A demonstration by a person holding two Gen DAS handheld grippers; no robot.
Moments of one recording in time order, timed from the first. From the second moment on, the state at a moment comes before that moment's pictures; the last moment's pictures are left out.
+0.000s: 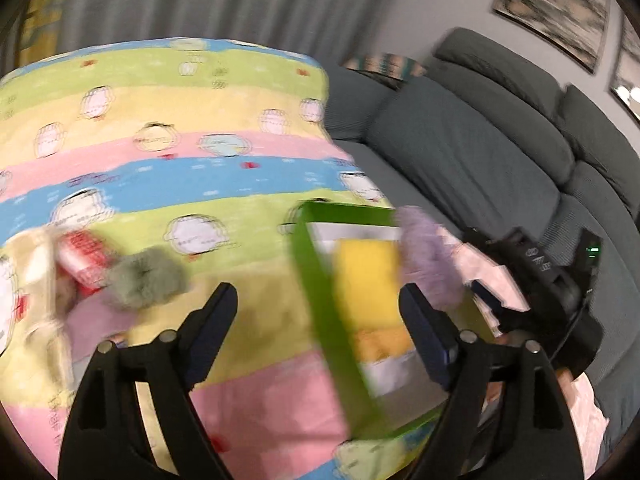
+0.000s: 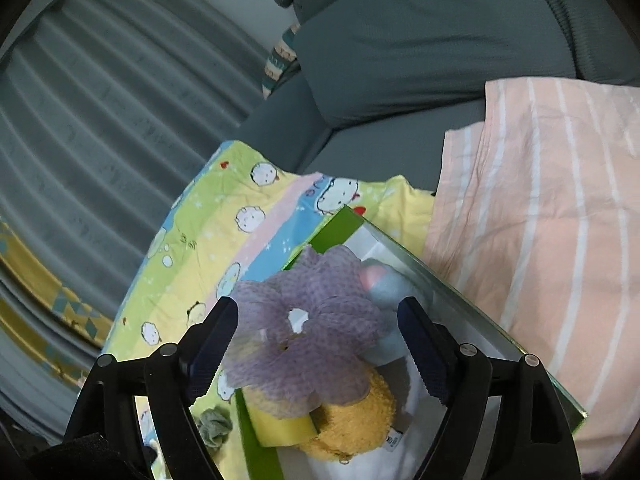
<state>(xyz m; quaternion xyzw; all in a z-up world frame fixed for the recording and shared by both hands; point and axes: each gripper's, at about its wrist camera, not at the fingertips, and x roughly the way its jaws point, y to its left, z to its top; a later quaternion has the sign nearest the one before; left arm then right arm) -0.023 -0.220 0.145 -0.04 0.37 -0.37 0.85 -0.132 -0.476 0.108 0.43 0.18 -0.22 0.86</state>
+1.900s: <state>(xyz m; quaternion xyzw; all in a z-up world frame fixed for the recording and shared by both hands) -0.043 0.130 0.069 -0.24 0.40 -0.03 0.89 0.016 -0.109 0.107 0.13 0.39 0.18 0.89</state>
